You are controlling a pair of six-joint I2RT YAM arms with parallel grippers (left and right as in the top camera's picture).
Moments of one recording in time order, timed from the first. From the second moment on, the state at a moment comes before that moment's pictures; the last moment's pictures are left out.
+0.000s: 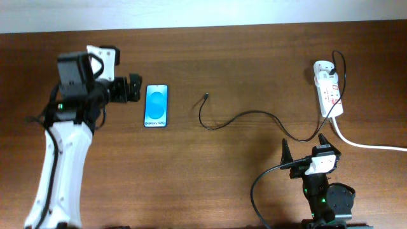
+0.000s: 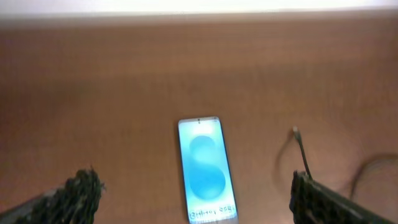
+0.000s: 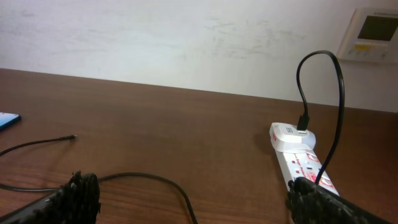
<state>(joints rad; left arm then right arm) 0.07 1.45 1.28 -0.59 0.26 0.09 -0.02 0.01 0.01 -0.07 -0.10 -0.07</state>
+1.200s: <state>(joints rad) -0.15 2.35 2.00 -1.19 0.01 -0.08 -0.02 0.01 0.01 -0.07 -0.10 -0.07</state>
